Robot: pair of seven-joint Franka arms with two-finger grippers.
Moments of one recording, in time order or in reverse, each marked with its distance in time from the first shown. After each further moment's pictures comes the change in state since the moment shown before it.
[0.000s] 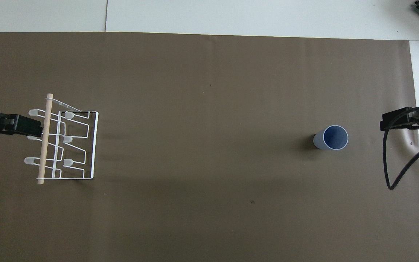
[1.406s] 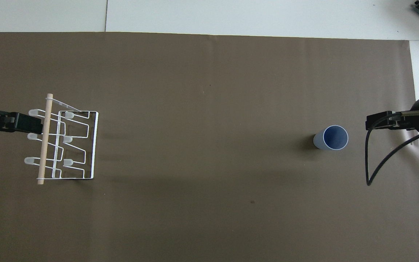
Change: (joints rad) left arm 0.000 -0.006 0.000 -0.014 0.000 0.038 0.000; right arm 0.000 -0.032 0.000 -0.199 0.000 0.220 -0.046
